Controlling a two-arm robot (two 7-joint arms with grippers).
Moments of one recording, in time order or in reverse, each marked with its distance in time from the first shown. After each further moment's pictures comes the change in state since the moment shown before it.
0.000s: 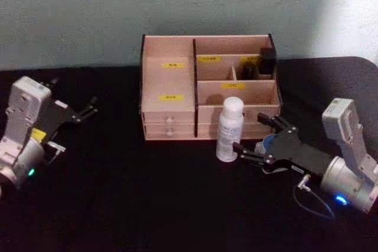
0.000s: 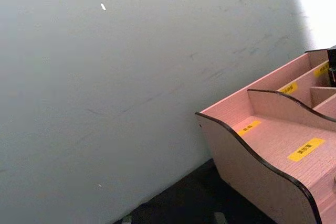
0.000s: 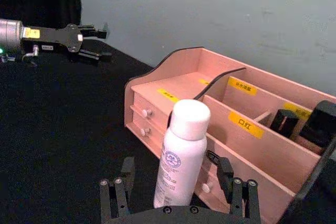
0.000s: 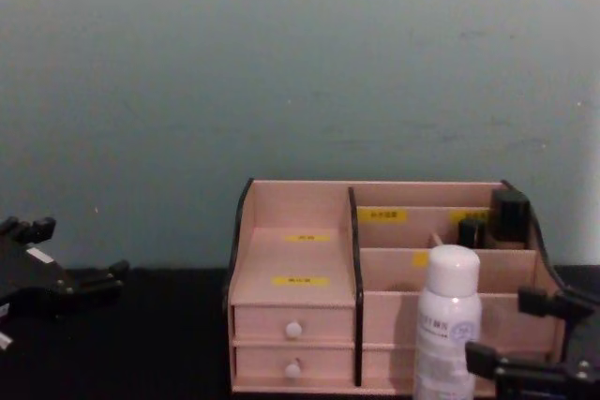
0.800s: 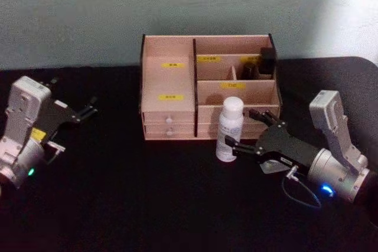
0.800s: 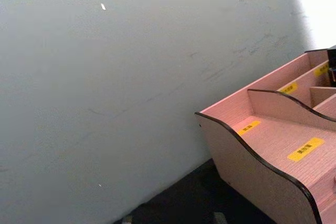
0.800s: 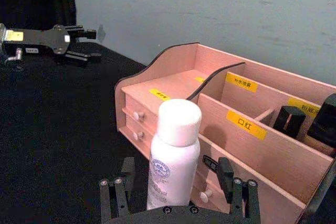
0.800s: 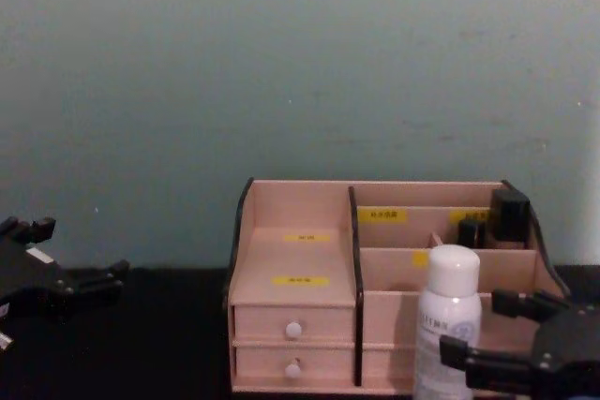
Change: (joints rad) left arm 0.000 0.000 0.000 0.000 0.000 0.000 0.000; right arm 0.079 -0.103 0.016 0.137 -0.022 0.007 0.067
